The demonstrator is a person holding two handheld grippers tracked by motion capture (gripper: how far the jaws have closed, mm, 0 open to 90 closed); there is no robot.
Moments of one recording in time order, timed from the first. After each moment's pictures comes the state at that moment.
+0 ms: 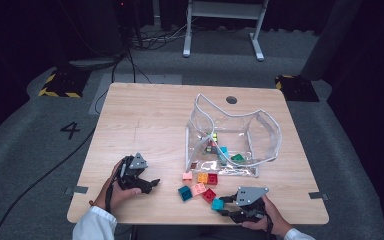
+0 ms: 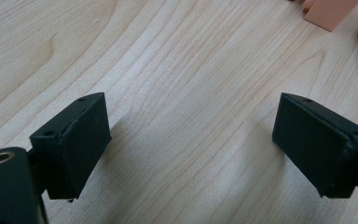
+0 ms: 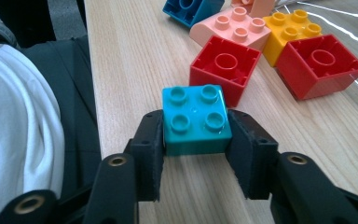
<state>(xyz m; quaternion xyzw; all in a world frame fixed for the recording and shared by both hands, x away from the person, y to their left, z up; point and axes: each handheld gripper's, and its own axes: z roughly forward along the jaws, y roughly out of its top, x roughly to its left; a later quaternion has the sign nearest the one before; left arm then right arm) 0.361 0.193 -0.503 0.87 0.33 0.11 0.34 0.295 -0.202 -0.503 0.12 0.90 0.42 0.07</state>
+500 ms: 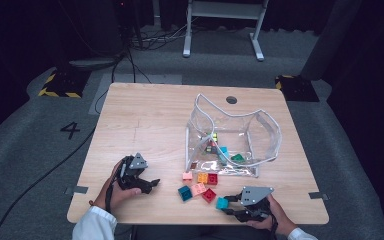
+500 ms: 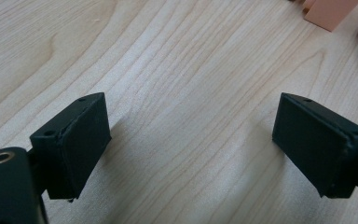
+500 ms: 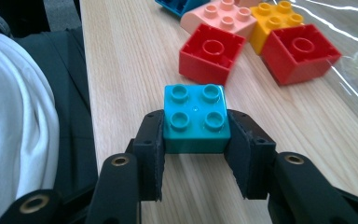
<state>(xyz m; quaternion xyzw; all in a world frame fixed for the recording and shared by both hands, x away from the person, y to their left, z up) 0.361 0.193 -0.503 0.87 0.33 0.11 0.34 0.296 -0.217 -0.500 0.12 0.90 0.41 0.08</state>
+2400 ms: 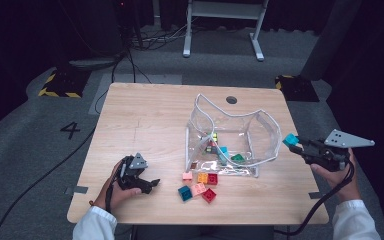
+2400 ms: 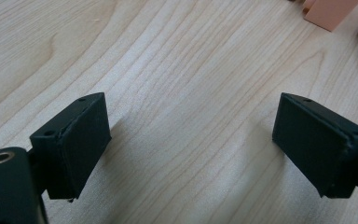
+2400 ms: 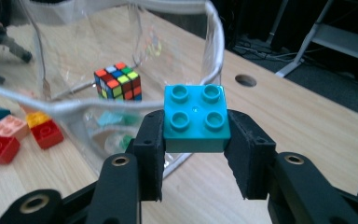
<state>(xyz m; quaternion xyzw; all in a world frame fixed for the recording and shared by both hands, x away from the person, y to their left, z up) 0.361 0.193 -0.503 0.87 0.33 0.11 0.34 0.368 -0.379 -0.358 0.30 0.79 0.48 0.24</state>
